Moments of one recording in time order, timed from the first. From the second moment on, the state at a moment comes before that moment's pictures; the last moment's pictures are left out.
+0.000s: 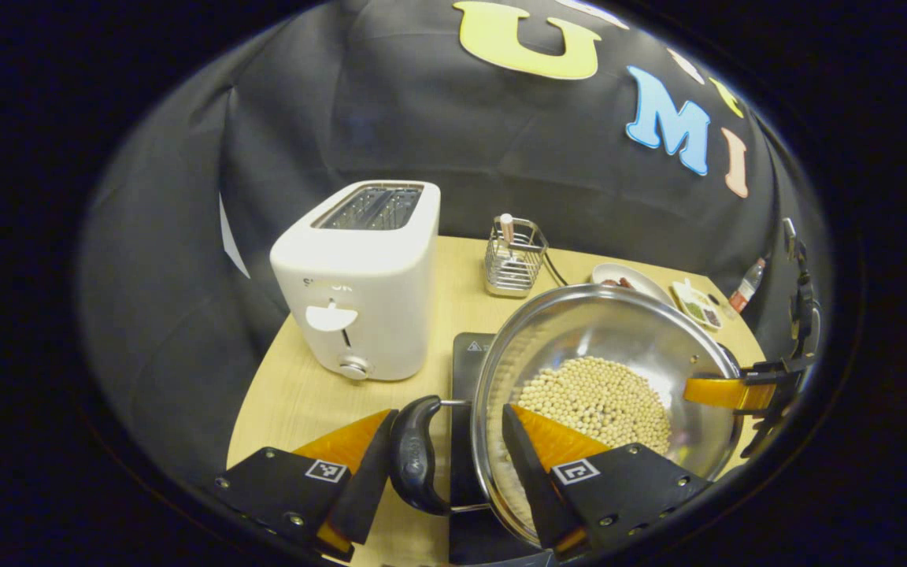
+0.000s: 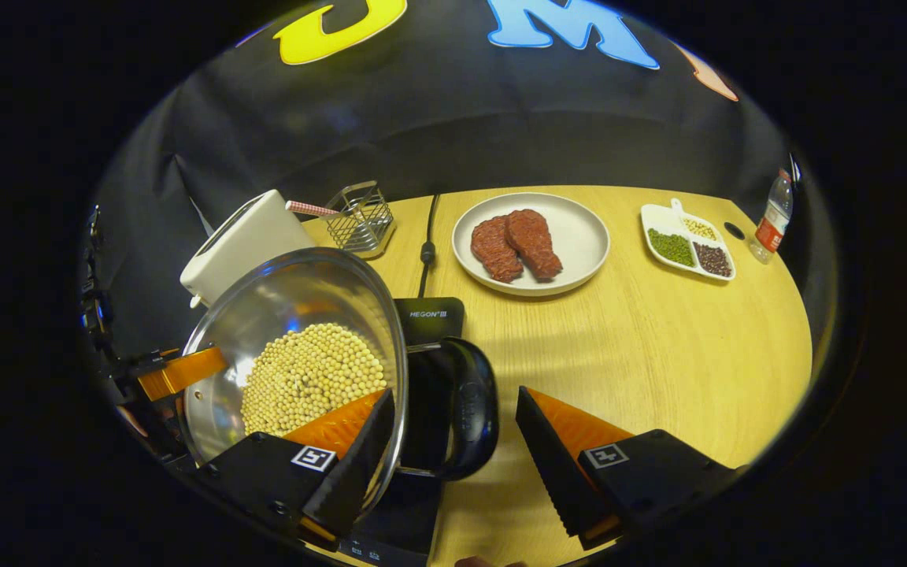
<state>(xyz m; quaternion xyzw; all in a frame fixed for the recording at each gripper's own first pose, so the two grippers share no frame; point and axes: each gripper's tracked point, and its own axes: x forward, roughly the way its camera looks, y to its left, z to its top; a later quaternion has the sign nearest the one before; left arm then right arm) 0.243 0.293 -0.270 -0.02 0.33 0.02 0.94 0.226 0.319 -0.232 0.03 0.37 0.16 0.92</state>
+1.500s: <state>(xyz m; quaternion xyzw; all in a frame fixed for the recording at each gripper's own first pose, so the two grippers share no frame) 0.094 0.023 0.012 0.01 0.02 0.10 0.99 0.133 0.040 -0.006 -0.02 0.07 0.12 0.99</state>
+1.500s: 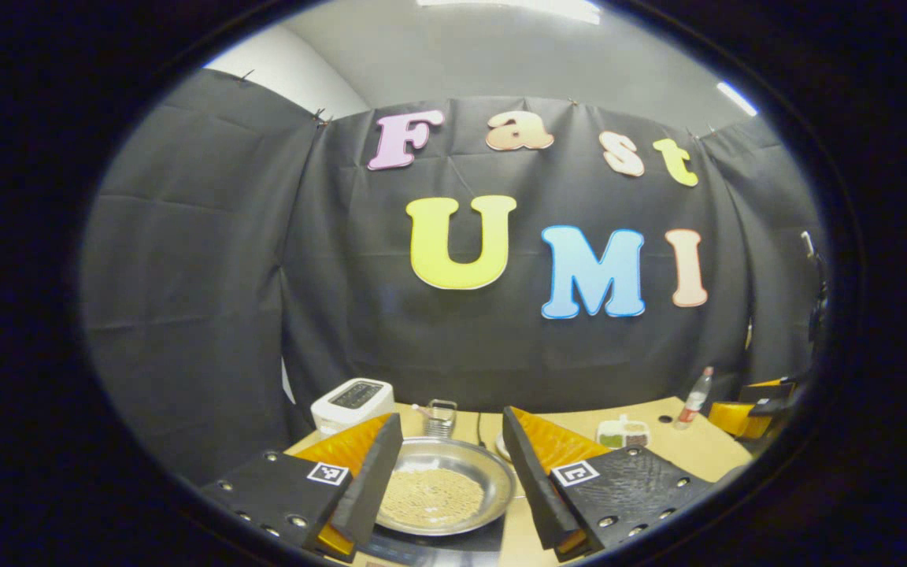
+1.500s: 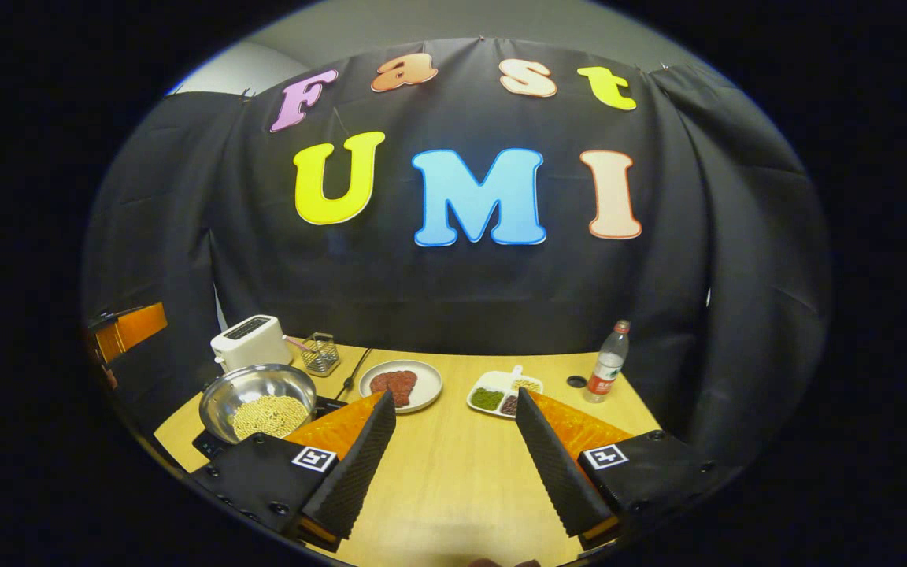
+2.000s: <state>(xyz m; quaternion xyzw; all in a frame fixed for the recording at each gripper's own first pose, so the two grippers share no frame) 0.041 -0.092 0.026 -0.03 -0.01 0.11 0.99 0.079 -0.090 0.018 -0.01 -0.02 0.08 1.00</state>
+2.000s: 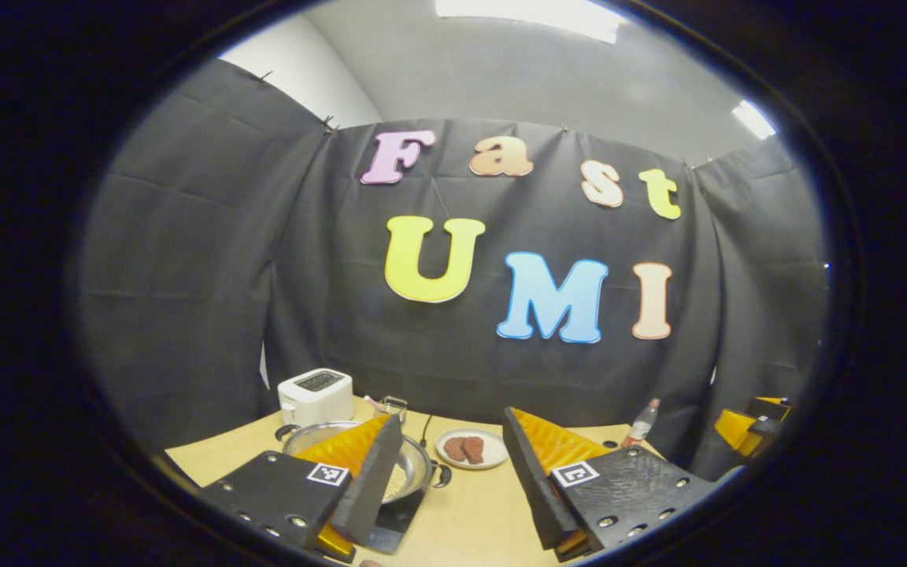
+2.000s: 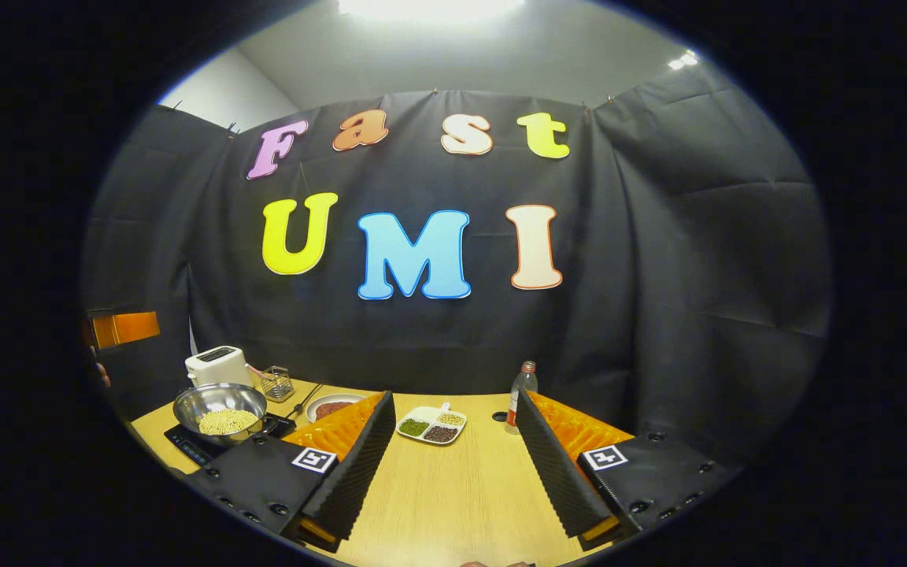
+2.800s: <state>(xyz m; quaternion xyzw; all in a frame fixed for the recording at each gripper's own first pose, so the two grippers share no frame) -0.010 -0.164 0.010 0.00 0.00 0.06 1.00 0.030 -0.113 -0.009 0.00 0.01 0.07 1.00</state>
